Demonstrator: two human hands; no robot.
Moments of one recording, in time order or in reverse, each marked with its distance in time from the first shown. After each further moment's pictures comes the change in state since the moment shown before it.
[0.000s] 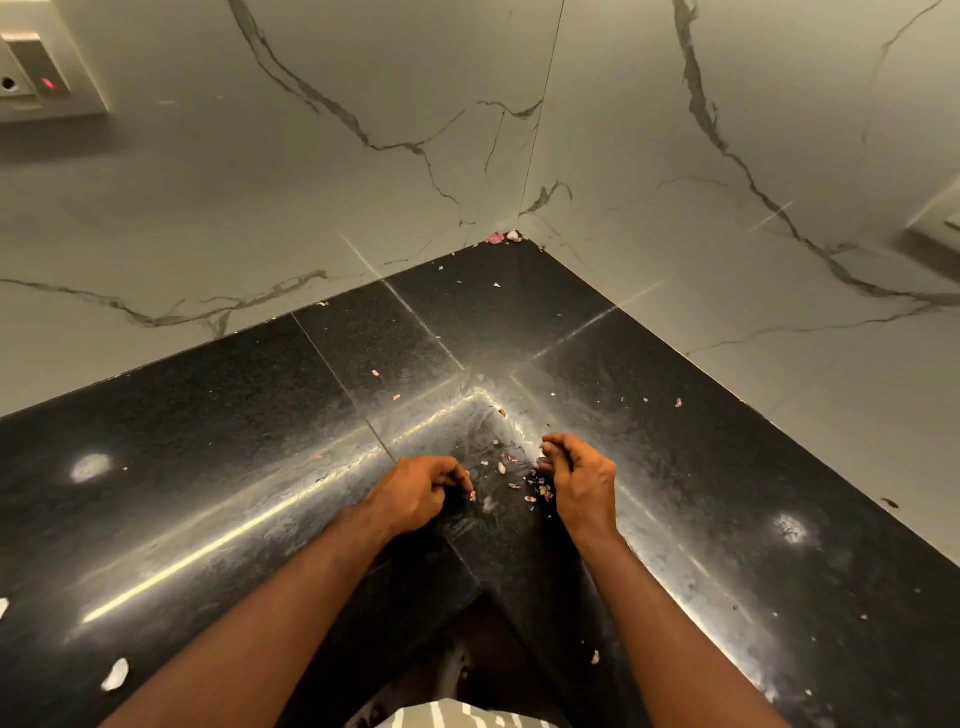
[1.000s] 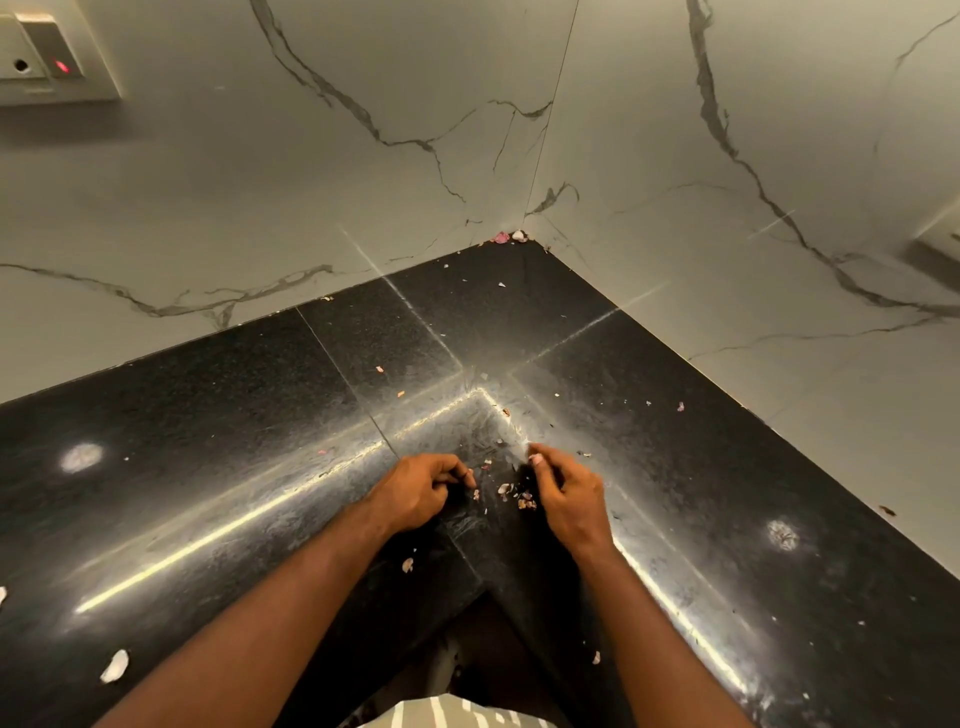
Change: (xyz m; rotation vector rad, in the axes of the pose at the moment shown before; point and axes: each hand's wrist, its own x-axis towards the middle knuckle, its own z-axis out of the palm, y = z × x) left_hand 0.002 -0.011 0.001 -0.081 -0.002 0.014; right_hand -0.021 0.000 0.004 -0.125 -0.145 0.040
